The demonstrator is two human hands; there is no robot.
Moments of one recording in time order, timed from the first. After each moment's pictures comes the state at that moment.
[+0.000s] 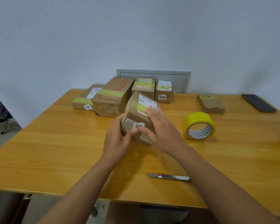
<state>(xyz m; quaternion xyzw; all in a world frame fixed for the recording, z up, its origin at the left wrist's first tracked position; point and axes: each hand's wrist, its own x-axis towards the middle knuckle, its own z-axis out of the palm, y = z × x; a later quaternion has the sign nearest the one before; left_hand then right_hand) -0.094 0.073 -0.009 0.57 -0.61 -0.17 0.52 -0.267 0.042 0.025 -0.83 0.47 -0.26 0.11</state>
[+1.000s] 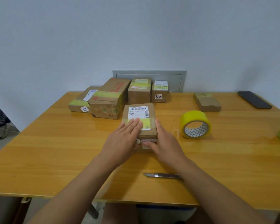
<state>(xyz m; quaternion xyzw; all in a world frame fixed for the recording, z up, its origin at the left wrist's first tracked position) -0.102 0.069 0.001 0.53 -0.83 0.10 0.11 -0.284 0.049 -0.018 -0.77 0.54 -0.27 0.20</state>
